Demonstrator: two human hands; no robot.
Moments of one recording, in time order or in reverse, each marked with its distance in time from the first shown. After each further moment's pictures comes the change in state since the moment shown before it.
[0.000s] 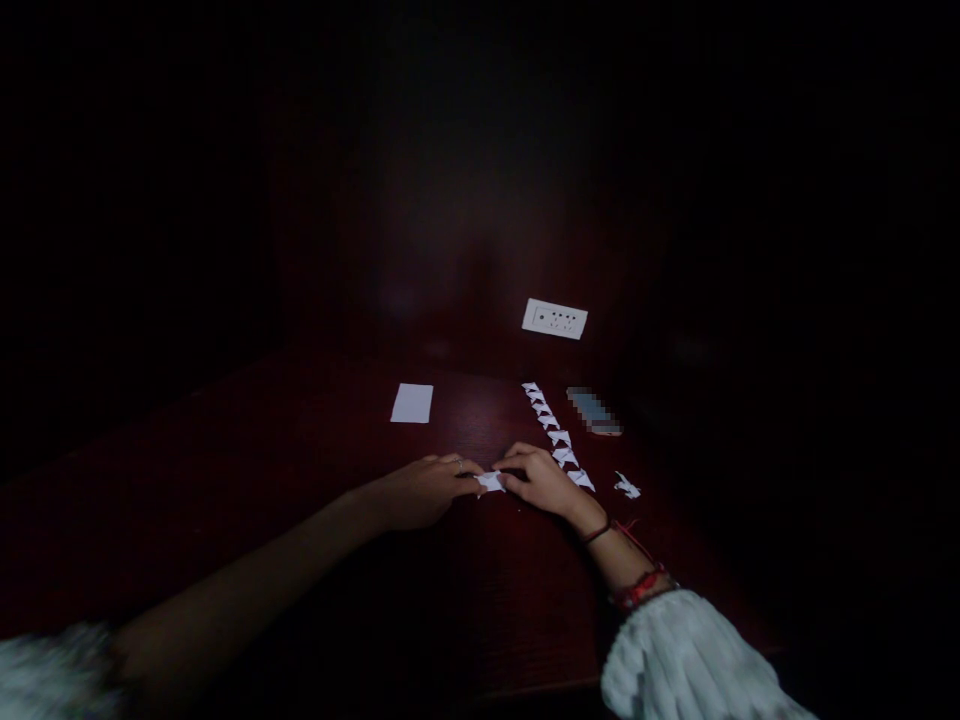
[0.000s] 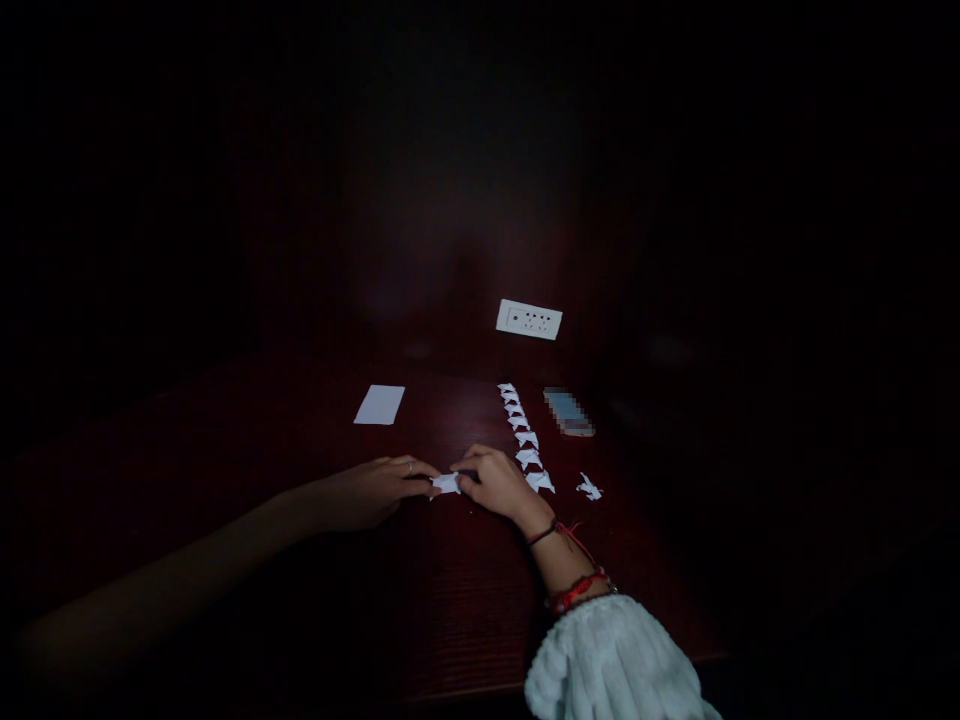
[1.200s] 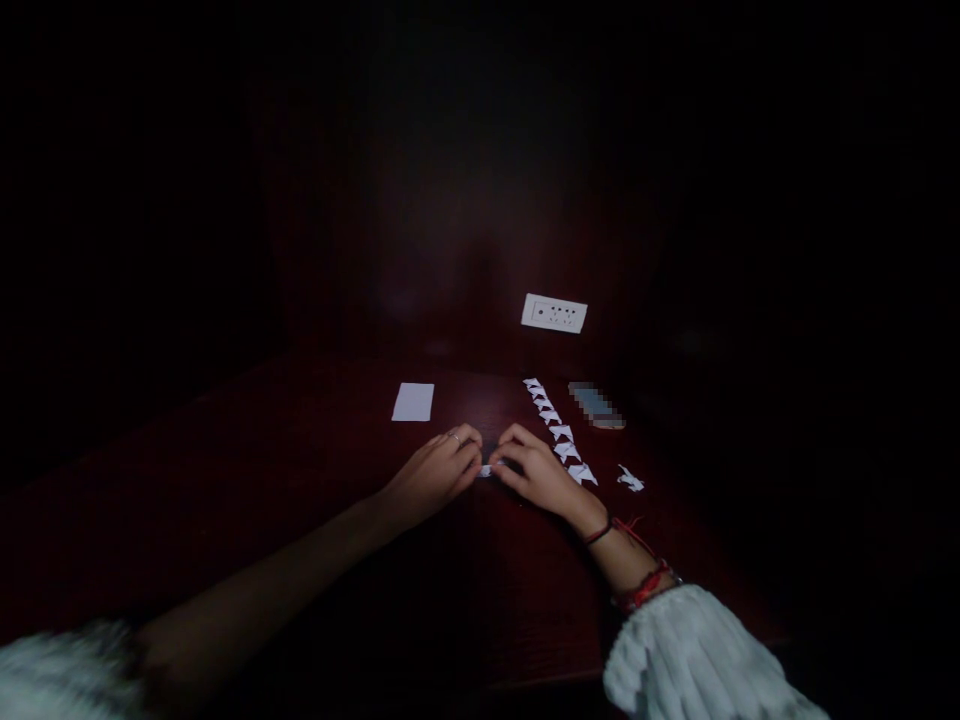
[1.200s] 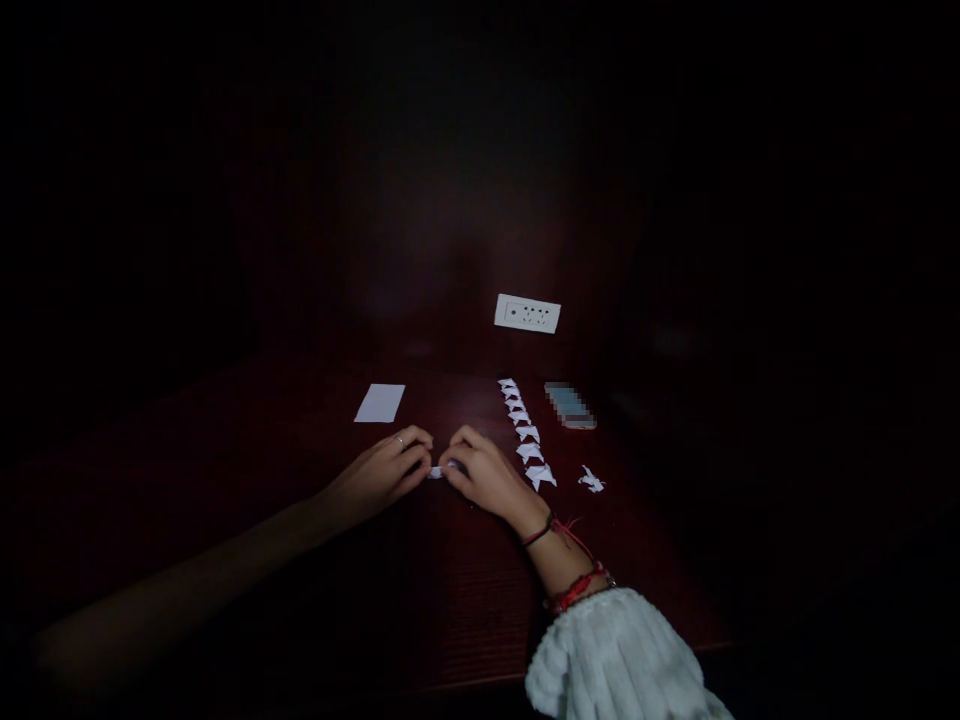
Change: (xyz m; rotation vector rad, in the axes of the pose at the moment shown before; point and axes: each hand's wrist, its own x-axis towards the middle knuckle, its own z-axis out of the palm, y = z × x) left_hand 0.016 0.010 0.001 0.082 0.364 -0.203; right_hand 0.004 -0.029 -0.012 0.072 0.129 -0.118
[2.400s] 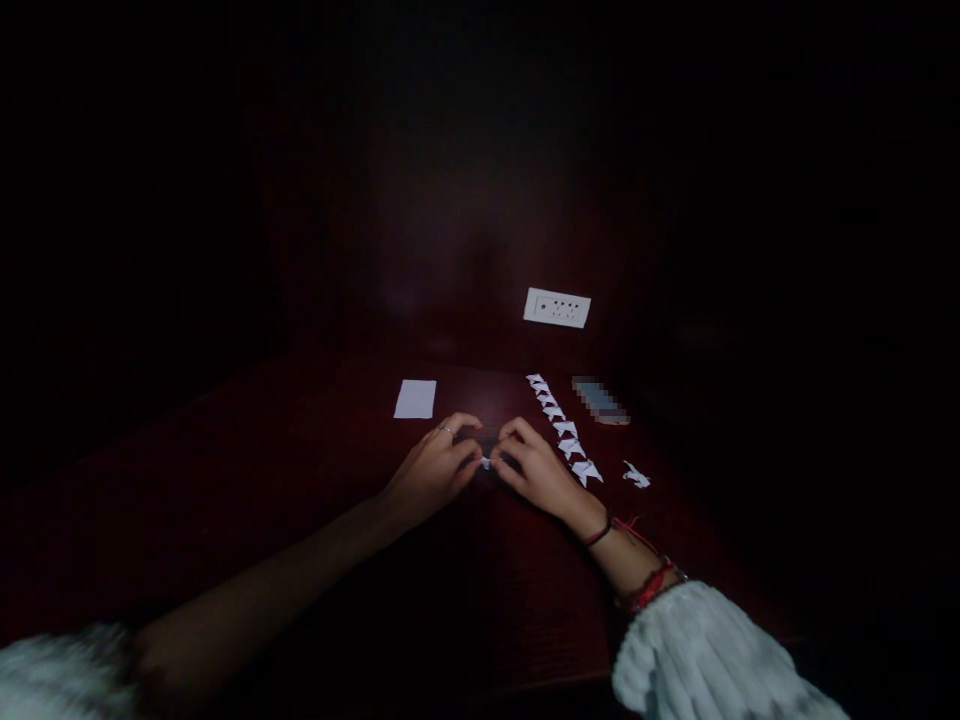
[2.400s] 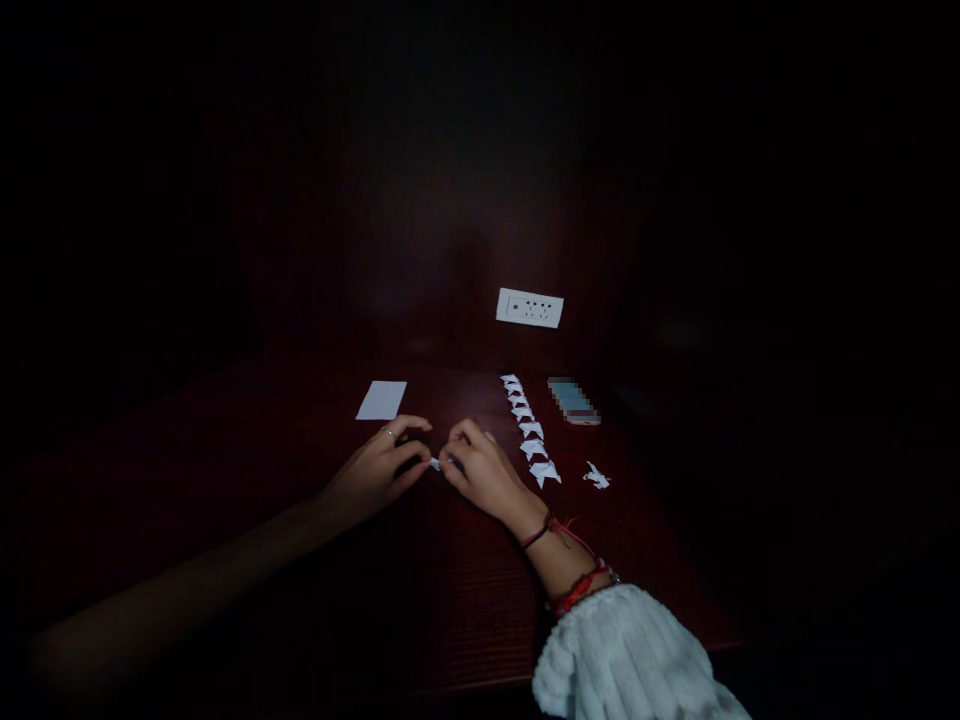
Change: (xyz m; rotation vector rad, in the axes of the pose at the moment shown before) left_hand -0.003 0.000 0.003 -0.025 0.147 -0.037; right_hand -0.002 -0.002 0.006 -0.102 0.081 0.006
